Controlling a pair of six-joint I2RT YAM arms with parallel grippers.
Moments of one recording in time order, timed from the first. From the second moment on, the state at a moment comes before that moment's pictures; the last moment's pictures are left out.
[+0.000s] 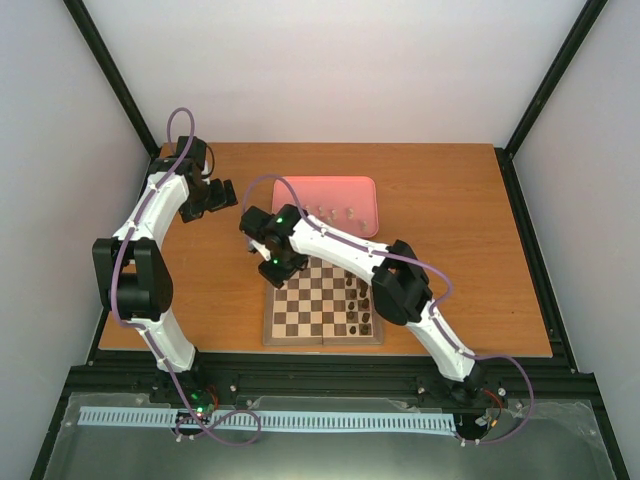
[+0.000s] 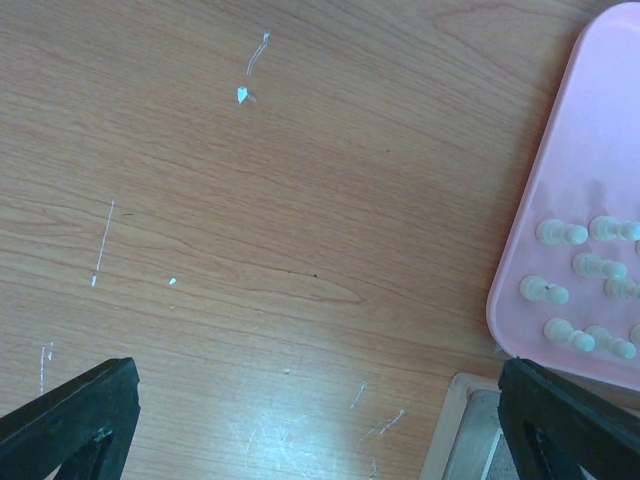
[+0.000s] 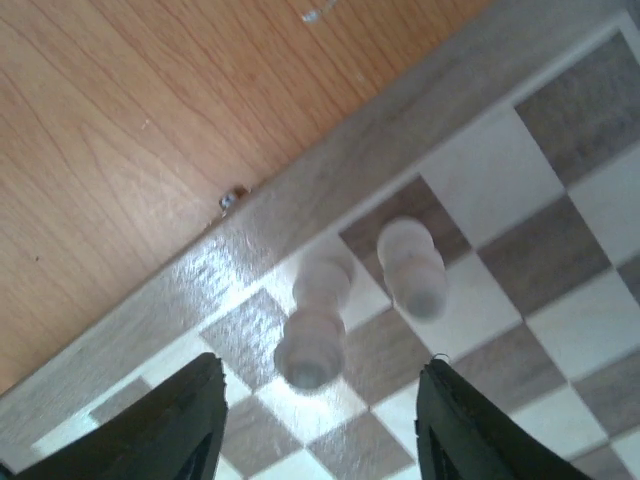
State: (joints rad) left arm -0.03 1.77 1.55 -0.97 0.04 -0.39; right arm 1.01 2.34 2.17 -1.23 -0.06 0.11
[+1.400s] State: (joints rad) left arm -0.03 1.80 1.55 -0.97 0.08 -0.39; right arm 0.44 2.43 2.30 -1.15 0.00 0.16
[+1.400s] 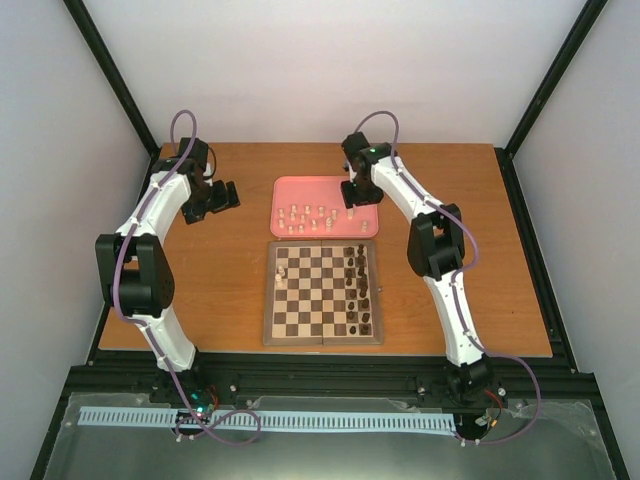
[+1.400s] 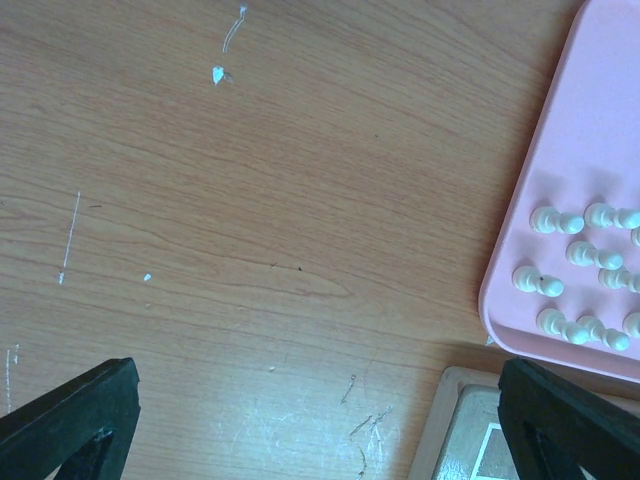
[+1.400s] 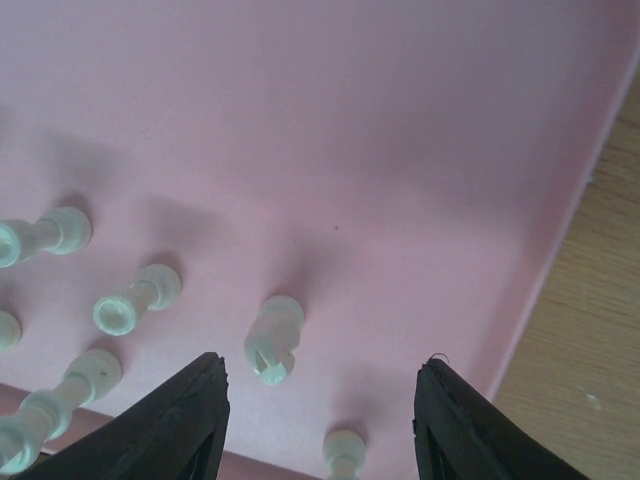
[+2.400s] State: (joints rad) left arm -0.03 1.84 1.57 -0.97 0.08 -0.39; right arm 0.43 2.55 2.38 -1.15 -0.02 0.15
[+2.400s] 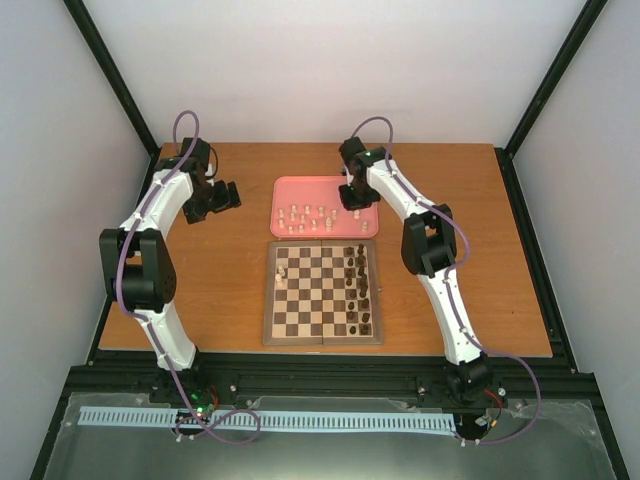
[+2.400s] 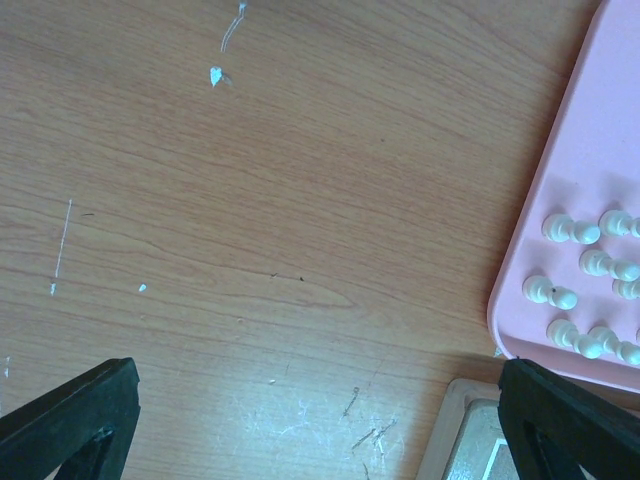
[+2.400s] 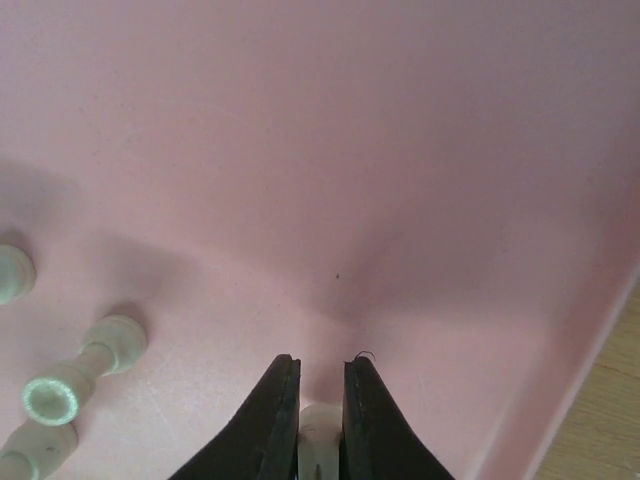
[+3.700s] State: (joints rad) left arm -0.03 1.77 1.50 -0.94 0.08 -0.39; right arm 0.88 2.31 2.20 -1.03 -0.14 0.15
